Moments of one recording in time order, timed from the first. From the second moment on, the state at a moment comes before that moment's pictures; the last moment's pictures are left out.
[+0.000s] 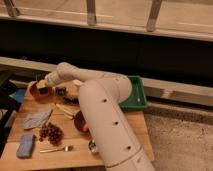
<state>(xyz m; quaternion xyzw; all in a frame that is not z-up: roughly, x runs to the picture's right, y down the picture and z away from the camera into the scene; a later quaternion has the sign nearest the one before) -0.376 -0.038 0.919 -0.37 -0.28 0.51 0.72</state>
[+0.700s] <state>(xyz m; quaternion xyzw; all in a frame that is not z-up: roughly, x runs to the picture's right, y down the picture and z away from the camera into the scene) -0.353 -0.059 0.934 -0.34 -0.27 0.52 0.74</state>
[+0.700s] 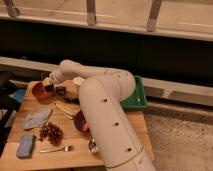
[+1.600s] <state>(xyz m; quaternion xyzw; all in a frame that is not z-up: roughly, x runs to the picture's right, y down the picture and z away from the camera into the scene) -0.370 -0.032 0.908 -0.36 -0.25 0.51 0.74</state>
